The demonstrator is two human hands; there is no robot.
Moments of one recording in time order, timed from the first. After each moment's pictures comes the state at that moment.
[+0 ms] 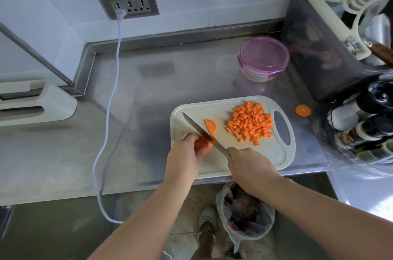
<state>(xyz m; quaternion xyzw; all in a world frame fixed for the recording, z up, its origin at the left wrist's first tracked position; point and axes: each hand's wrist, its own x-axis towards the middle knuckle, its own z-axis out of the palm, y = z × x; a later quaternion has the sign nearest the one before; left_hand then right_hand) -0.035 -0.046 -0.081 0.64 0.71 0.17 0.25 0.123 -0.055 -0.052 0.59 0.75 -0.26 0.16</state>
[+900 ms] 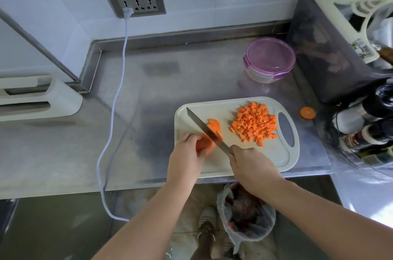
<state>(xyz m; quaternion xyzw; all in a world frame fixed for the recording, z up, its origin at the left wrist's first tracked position) -0.041 -0.052 -0.083 0.63 0.71 0.18 0.26 0.117 -0.057 -0.045 0.63 0.71 -0.30 0.07</state>
